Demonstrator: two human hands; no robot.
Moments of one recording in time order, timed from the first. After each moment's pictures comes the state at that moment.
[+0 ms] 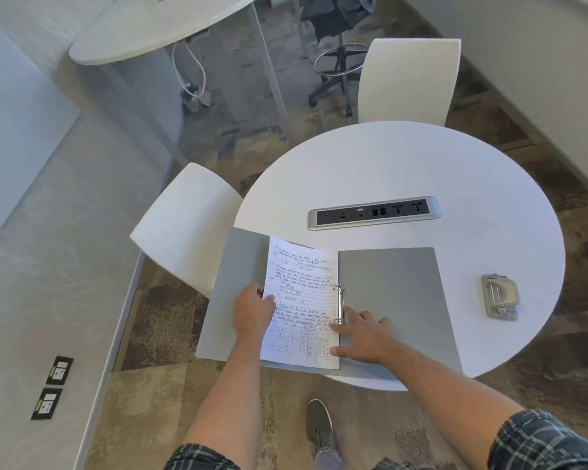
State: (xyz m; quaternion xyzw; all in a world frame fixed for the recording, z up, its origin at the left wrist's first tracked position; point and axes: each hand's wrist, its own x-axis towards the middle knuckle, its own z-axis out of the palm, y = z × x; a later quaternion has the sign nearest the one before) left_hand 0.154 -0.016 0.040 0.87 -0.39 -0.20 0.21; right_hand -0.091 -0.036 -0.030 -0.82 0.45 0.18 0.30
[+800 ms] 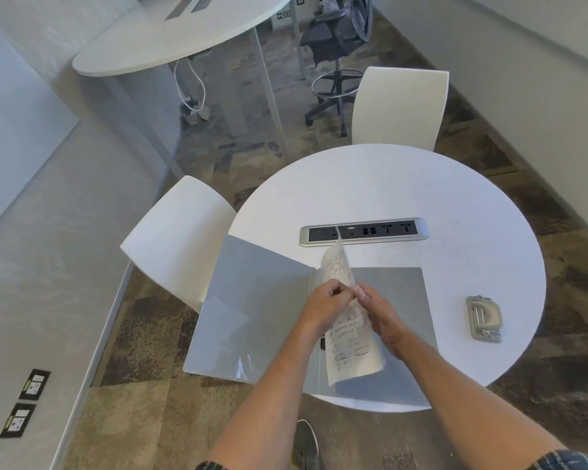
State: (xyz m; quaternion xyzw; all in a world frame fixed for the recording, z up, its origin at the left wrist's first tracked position) left_hand 0.023 -0.067 0.065 0.68 -0.43 -0.51 0.28; right_hand -0.129 -0.079 0.017 -0.43 0.41 -0.32 0.74
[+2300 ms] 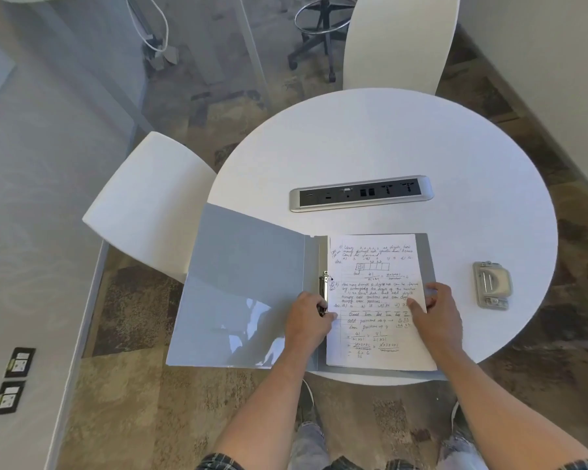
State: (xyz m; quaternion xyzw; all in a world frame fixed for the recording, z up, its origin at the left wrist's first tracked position) left_hand 0.051 -0.028 -0.045 0.78 -0.52 -0.33 0.13; right_hand -0.204 -0.053 -0.070 -0.46 0.76 -0.25 0.38
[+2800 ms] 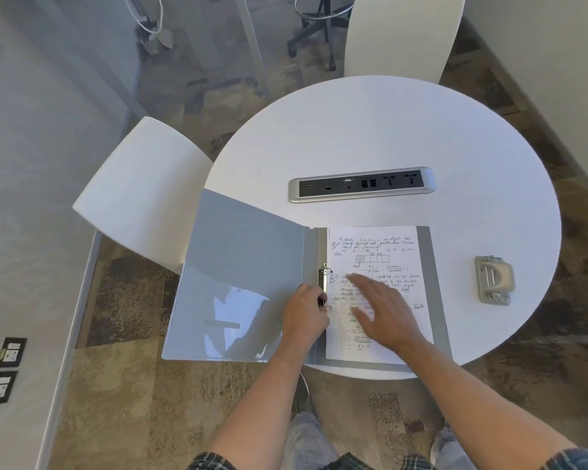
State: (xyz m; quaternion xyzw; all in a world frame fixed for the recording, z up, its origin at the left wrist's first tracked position) left_hand 0.055 -0.028 -0.051 0.76 -0.57 -0.30 0.11; right_hand -0.141 -0.051 -0.067 -0.81 0.51 -0.12 0.26
